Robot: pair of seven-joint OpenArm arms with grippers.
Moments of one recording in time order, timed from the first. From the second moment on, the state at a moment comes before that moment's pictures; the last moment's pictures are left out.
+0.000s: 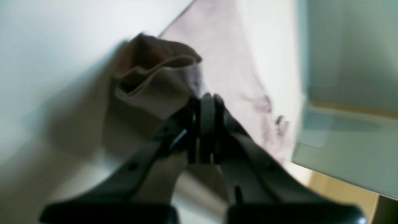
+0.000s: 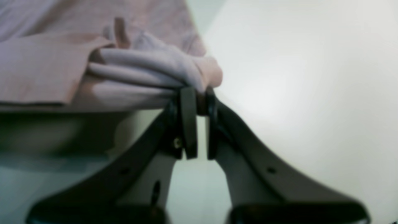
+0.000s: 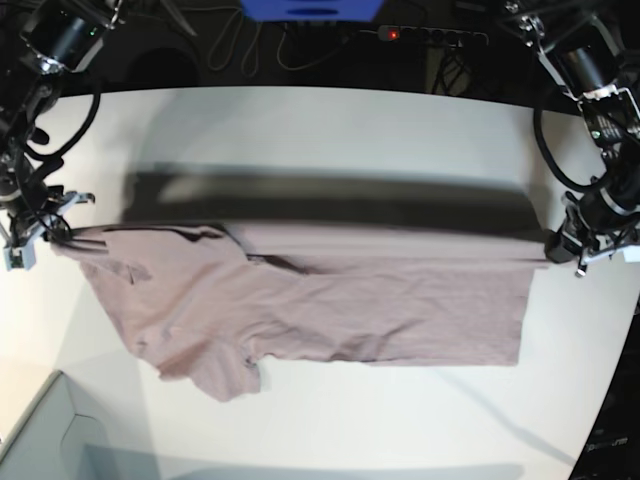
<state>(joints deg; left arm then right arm) -5.1 -12.9 -39.1 73.5 -53.5 0.6 56.5 -2.3 7.8 40.9 90.5 -0.9 39.9 -42.9</state>
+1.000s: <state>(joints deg) 3.3 -14.1 -39.1 73.9 -53.9 0.2 57.0 -9.5 7.4 40.9 92.4 -0.3 39.9 -51.4</state>
